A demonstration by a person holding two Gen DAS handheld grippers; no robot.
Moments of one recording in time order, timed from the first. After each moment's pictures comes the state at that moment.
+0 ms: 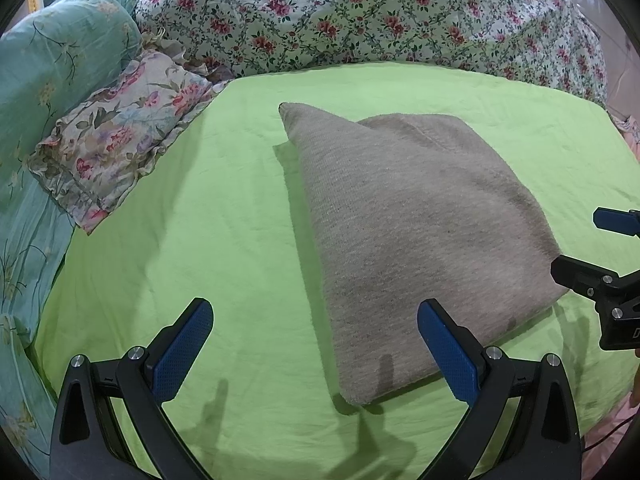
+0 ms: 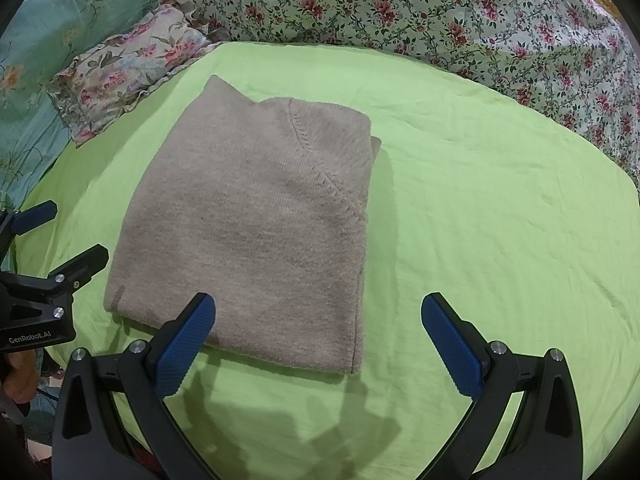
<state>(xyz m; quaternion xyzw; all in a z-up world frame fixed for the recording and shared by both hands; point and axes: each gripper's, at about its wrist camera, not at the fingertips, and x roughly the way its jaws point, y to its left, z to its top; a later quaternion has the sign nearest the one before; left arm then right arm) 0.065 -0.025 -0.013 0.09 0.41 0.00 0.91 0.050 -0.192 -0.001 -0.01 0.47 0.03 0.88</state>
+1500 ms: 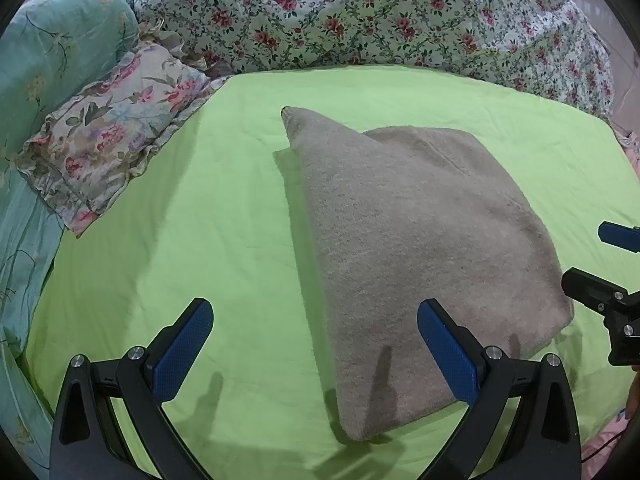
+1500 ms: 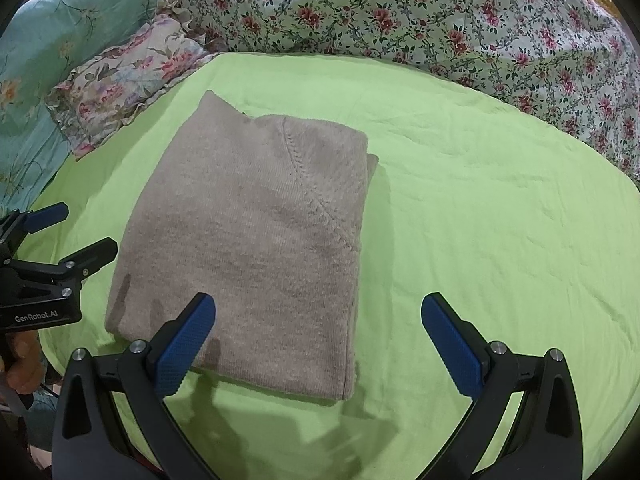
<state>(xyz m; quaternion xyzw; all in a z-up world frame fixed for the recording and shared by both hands) 0.095 -0.016 -0.009 0.07 0.42 0.00 0.90 0.067 -0.194 0.007 0.00 0.46 0.03 0.89</state>
